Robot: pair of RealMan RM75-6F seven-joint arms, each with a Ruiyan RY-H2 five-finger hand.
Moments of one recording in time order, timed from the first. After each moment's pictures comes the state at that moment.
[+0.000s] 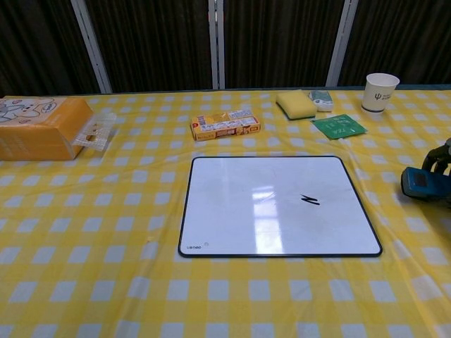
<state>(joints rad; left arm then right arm) -0.18 -1.22 -0.06 -1.62 1.50 1.44 0.07 0.55 -1.53 0.16 -1.43 -0.69 1.15 -0.49</state>
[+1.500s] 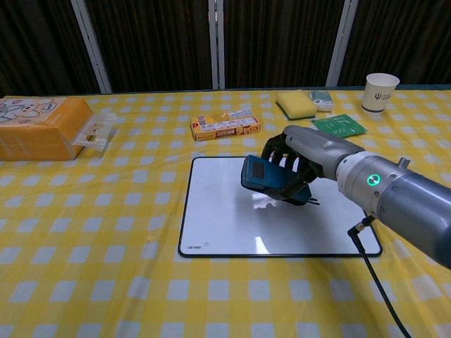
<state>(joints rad) -0.18 -1.21 -0.07 -1.60 1.47 1.42 0.03 0.71 -1.83 0.27 -1.46 -0.91 1.08 -0.43</state>
